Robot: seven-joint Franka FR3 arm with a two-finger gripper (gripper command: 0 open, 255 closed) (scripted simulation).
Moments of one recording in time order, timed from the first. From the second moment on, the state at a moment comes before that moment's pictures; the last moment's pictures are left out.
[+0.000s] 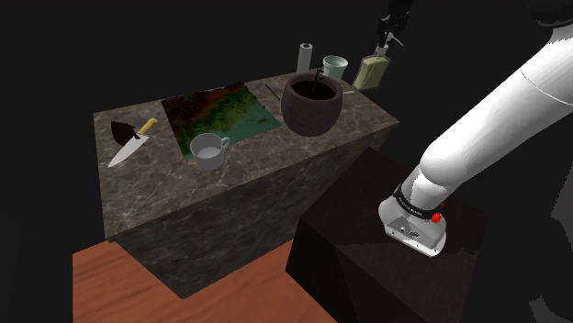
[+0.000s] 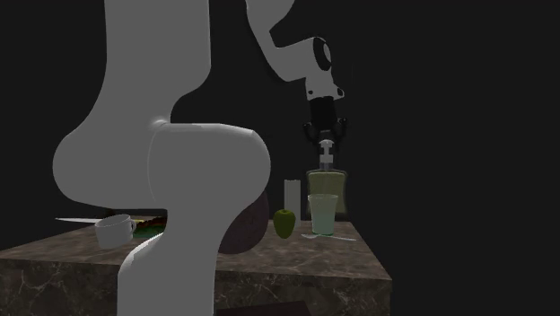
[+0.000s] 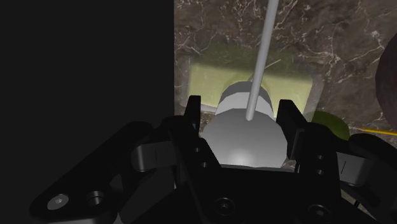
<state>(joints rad) -0.17 -0.17 -0.51 -1.97 -0.19 1.89 -0.35</state>
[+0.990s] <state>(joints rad) -0.16 -0.15 -0.50 -1.75 -0.17 1.69 -0.38</state>
